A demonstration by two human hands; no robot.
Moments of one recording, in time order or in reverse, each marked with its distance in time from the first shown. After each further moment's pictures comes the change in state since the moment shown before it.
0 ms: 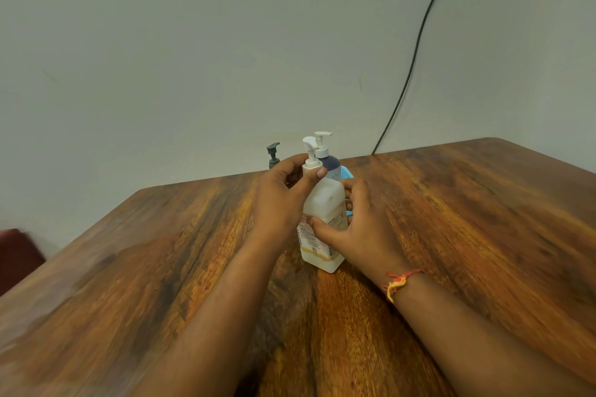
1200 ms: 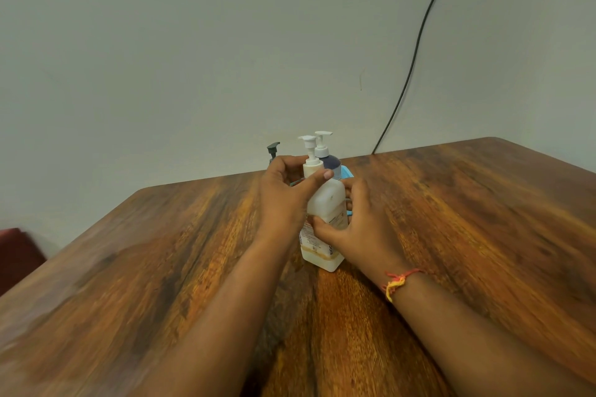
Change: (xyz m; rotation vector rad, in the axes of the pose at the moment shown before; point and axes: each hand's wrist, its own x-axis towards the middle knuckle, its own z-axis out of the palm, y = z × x) left_hand -0.002 -0.004 0.008 -0.130 0.108 -0.078; right_hand -0.002 -0.002 0.000 0.005 -0.003 -0.001
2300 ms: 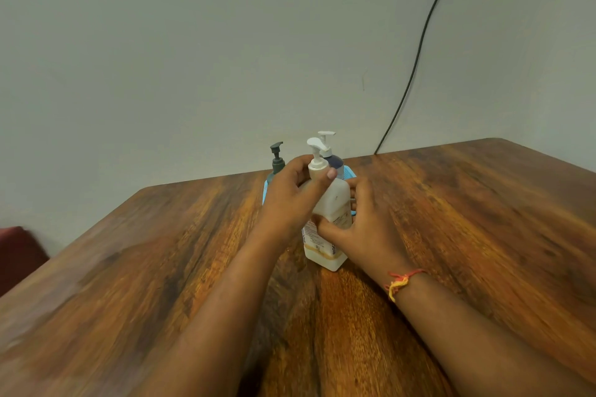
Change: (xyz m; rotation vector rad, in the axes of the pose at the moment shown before) left_hand 0.001 0.004 -0.010 0.150 -0.280 0.049; right_hand 0.000 0.000 0.001 0.002 0.021 0.002
